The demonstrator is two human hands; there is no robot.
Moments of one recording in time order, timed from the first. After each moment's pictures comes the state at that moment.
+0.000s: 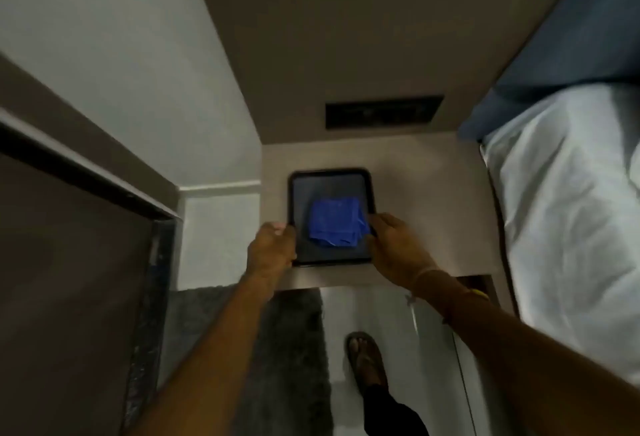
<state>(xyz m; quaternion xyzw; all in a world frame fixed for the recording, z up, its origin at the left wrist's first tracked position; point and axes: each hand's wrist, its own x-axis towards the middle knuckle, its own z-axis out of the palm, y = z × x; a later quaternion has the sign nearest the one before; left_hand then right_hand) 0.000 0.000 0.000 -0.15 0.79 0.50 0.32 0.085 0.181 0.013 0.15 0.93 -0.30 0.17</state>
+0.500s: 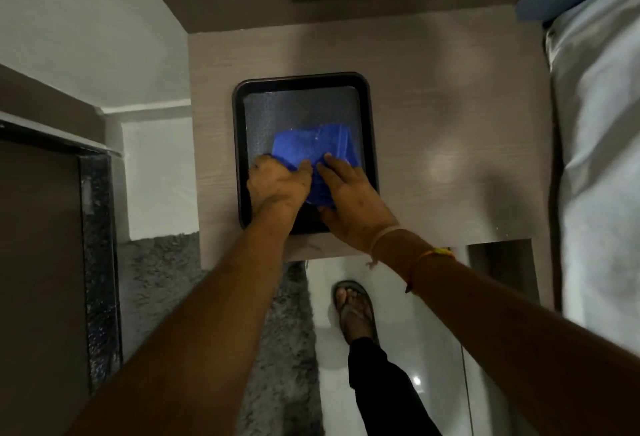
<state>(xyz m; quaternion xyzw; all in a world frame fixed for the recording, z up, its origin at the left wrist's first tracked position) -0.044 0.097 -0.154 -0.15 0.90 0.30 0.28 0.035 0.188 -0.148 0.10 0.92 -0.32 0.20</state>
